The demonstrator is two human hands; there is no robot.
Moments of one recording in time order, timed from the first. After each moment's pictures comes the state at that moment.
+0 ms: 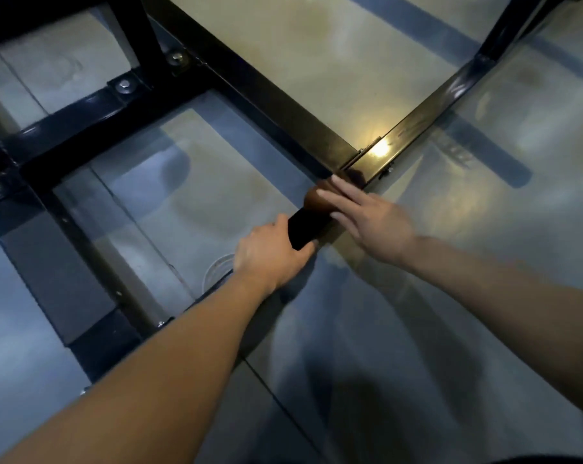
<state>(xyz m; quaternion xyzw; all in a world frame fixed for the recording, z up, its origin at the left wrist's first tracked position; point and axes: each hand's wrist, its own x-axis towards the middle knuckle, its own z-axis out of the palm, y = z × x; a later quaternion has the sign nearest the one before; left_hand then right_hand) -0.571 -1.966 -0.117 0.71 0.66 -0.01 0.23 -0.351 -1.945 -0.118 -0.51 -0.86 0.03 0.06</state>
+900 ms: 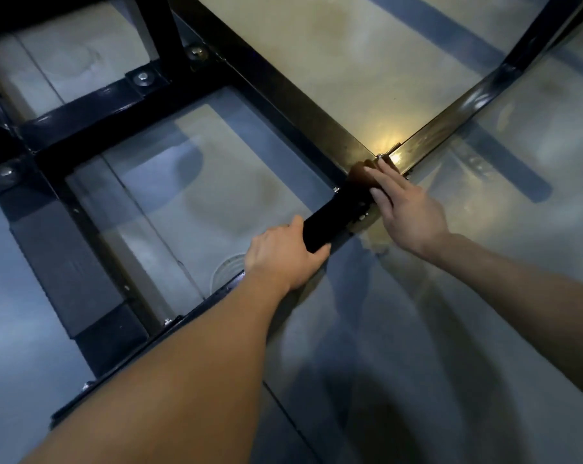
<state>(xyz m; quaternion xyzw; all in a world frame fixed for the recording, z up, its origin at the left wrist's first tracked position) -0.572 -1.962 -0.116 0.72 0.66 -0.02 0.21 -0.343 -1.921 -0.111 -0.63 -0.76 0.06 0.14</state>
